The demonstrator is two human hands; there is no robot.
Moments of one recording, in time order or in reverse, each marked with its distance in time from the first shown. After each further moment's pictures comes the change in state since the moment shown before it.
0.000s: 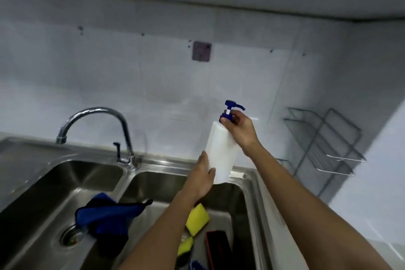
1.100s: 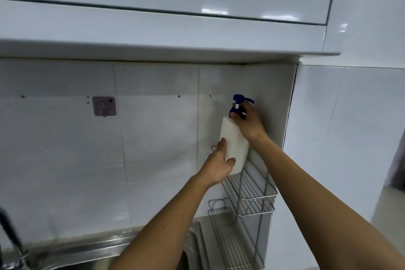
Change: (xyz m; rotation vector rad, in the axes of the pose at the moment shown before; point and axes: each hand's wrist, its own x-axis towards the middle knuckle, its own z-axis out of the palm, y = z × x) left_hand 0.122 0.245 0.097 -0.133 -0.293 0.414; right_hand 0.069 -0.049 -0.249 -0.168 0.372 -0.155
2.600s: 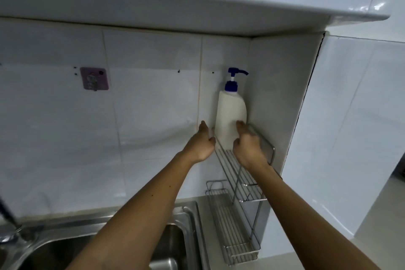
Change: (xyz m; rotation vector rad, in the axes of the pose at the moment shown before) left_hand 0.026 -0.045 -0.026 0.237 0.019 -0.150; right_hand -0.064 0.058 0.020 -0.619 -0.135 0.100
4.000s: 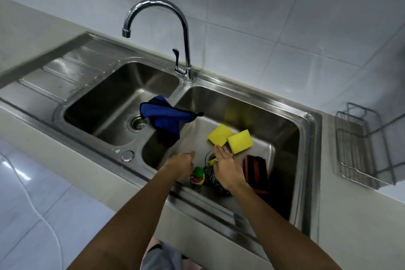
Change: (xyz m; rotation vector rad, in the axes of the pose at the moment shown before) left_hand -0.418 -0.294 0.042 0.293 -0.293 -0.826; right_hand -0.333 -0.072 0.316 -0.197 -0.891 -0.515
